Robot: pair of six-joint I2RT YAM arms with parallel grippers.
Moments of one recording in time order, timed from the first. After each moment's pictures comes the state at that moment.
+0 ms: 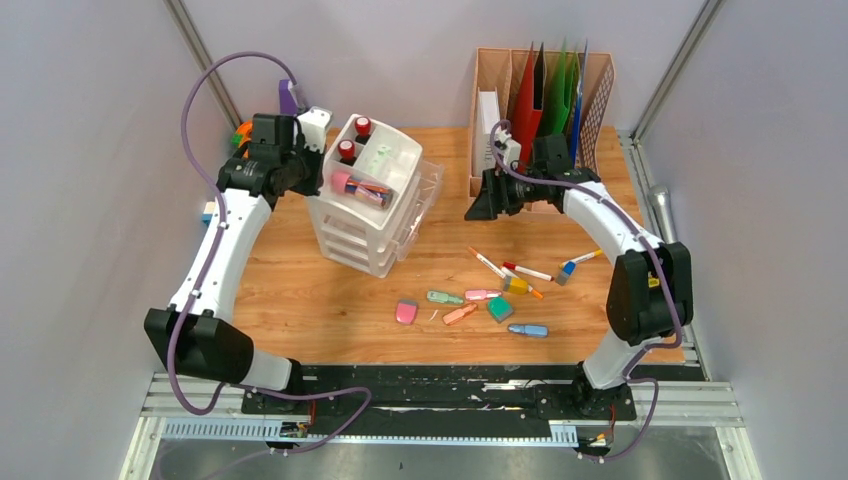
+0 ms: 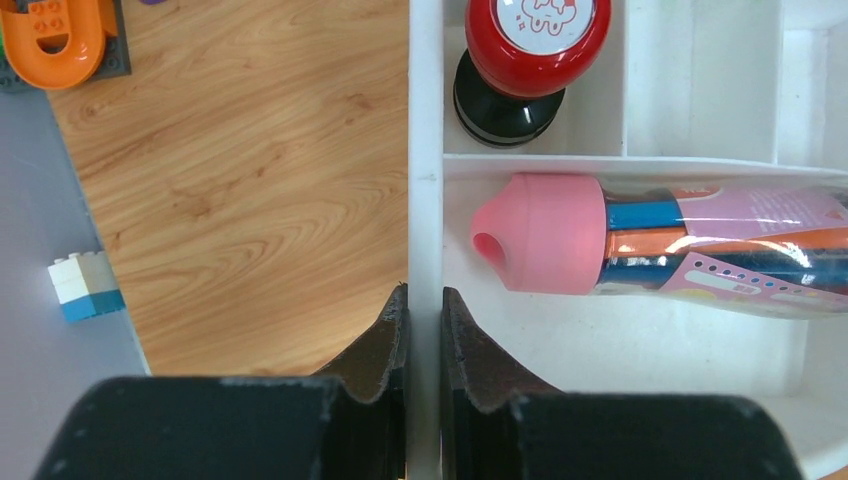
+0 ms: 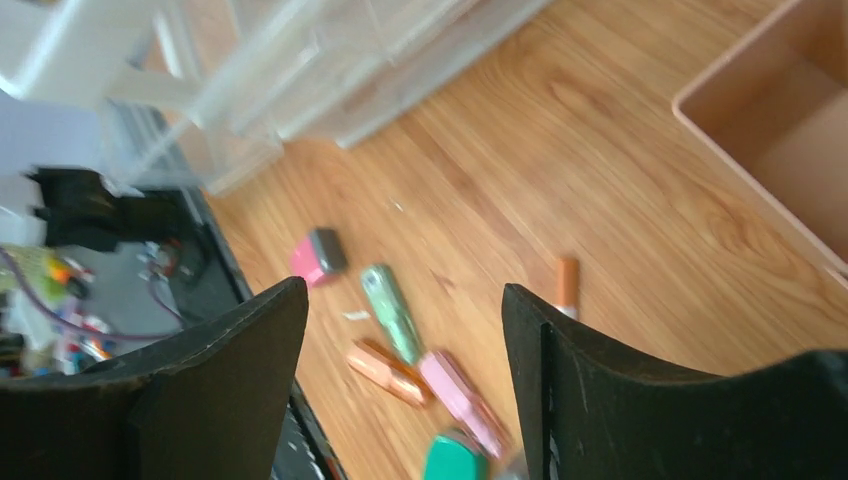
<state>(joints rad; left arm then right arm) -0.15 1.41 1.51 -0.80 0.08 0.18 0.25 1.71 1.35 -0.42 -0.85 0.12</state>
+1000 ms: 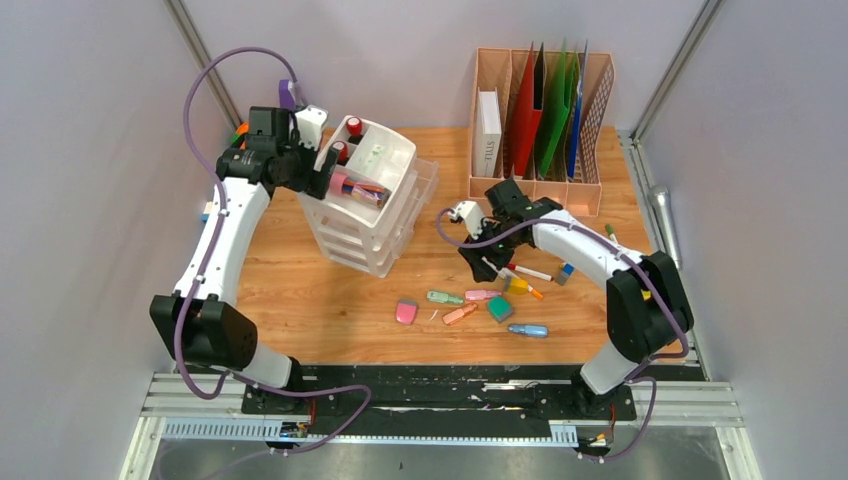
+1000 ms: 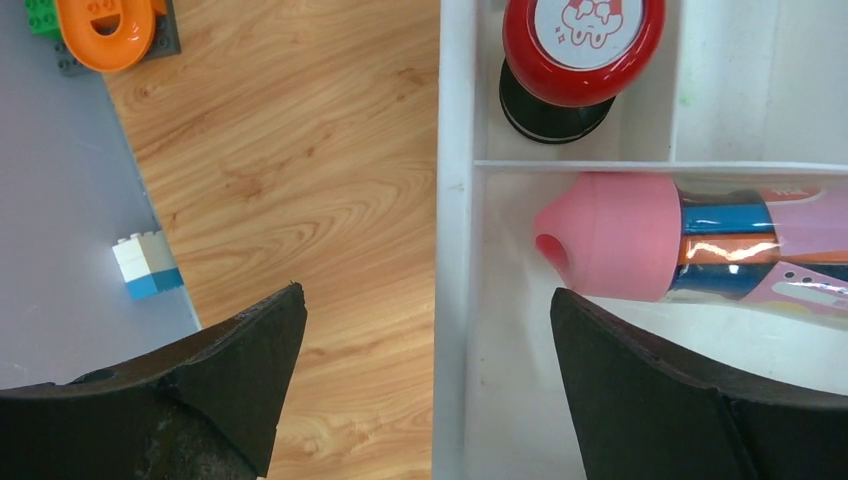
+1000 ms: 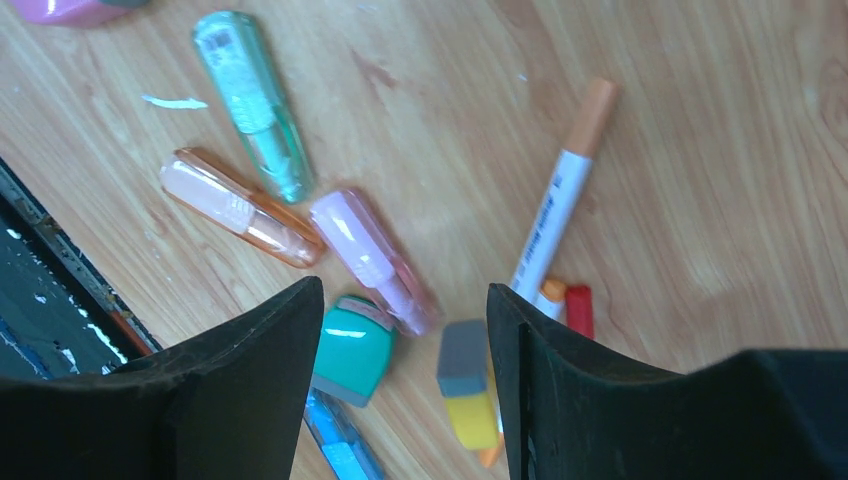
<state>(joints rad) -0.11 1.49 1.58 -0.86 0.06 0.28 0.49 1.62 1.17 -0.72 -0.36 -0.44</state>
